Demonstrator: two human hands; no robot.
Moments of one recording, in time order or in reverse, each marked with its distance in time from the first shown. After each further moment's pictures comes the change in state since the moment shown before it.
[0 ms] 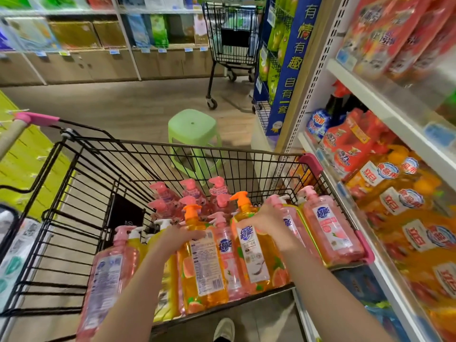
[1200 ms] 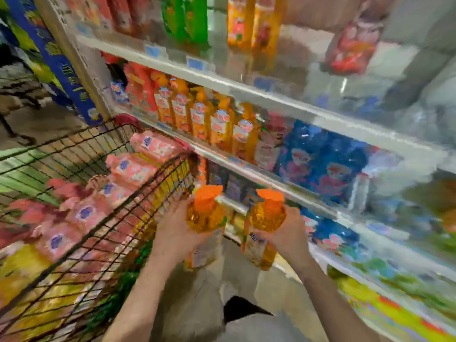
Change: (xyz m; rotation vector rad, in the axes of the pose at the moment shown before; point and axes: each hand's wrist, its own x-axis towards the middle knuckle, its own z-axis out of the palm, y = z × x) left_hand -0.302 -0.061 0.211 0.541 -0.186 1.147; right_hand -0.378 0.352 0.096 0.371 1.000 0.239
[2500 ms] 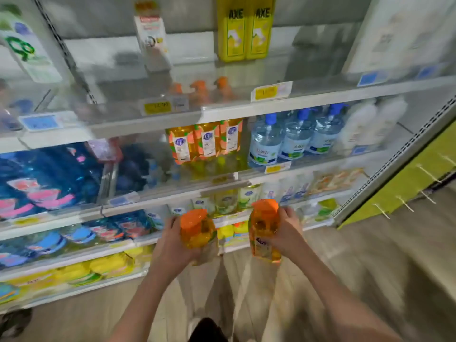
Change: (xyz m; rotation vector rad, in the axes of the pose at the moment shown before) left_hand -0.264 0.370 0.381 0.061 -0.519 0.678; right_hand -0.311 0.412 -0.415 -0.163 0.349 0.646
